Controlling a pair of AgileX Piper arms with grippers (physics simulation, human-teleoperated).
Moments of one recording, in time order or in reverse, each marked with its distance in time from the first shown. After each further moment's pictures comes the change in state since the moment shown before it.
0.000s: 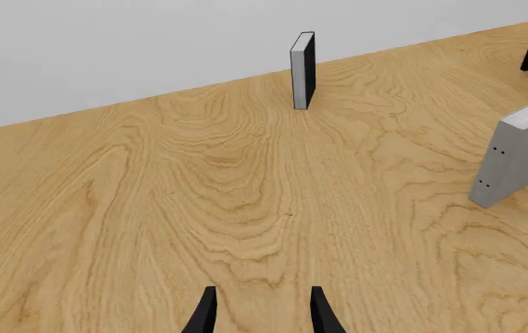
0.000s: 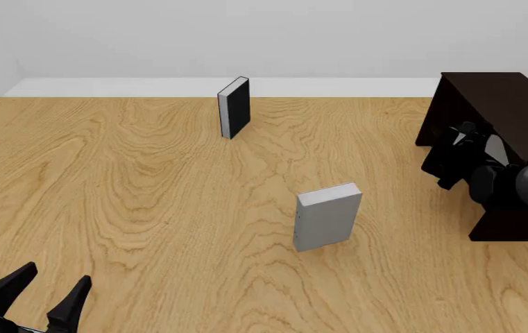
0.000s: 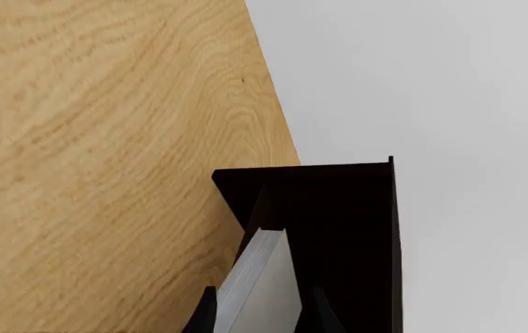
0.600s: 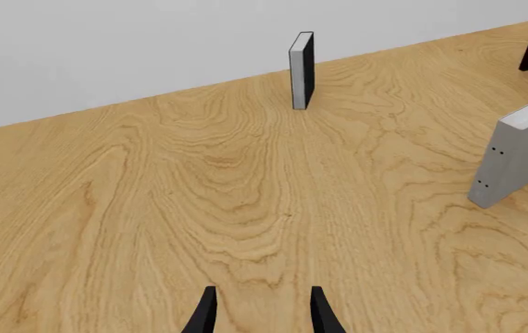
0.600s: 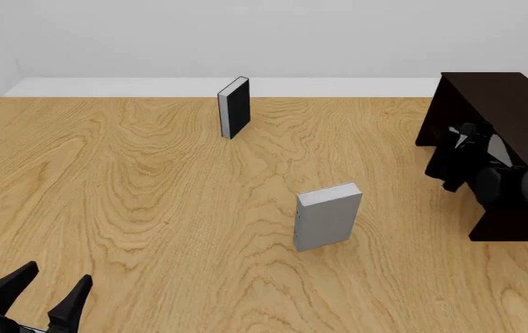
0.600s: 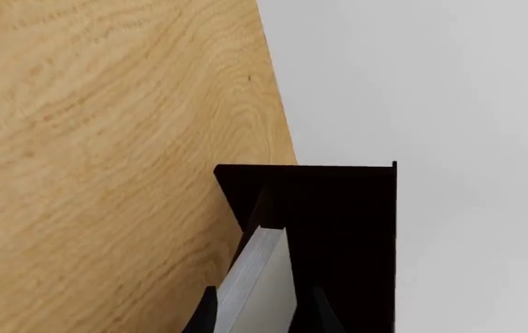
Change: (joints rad) left arm -0.004 0.015 0.000 -0.014 -0.001; right arm -0.023 -0.006 0.010 0.002 -0.003
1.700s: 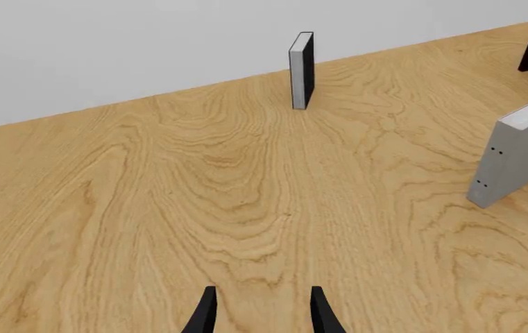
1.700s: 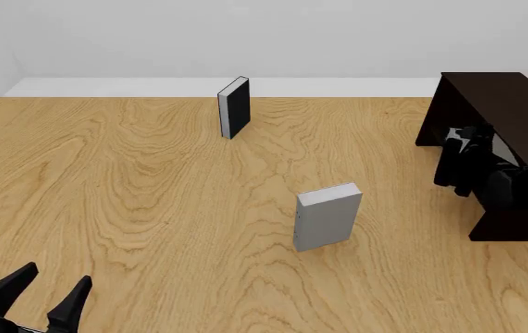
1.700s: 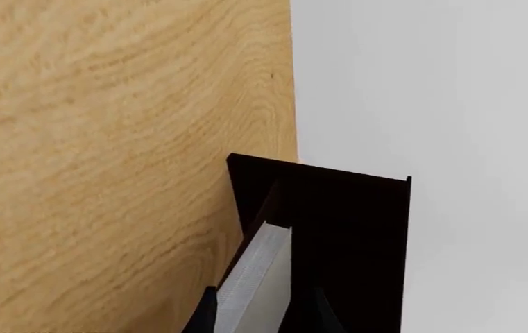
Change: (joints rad) left arm 0.000 -0.016 0.000 0.015 -0.003; right arm -0.048 -0.012 0.001 0.046 -0.010
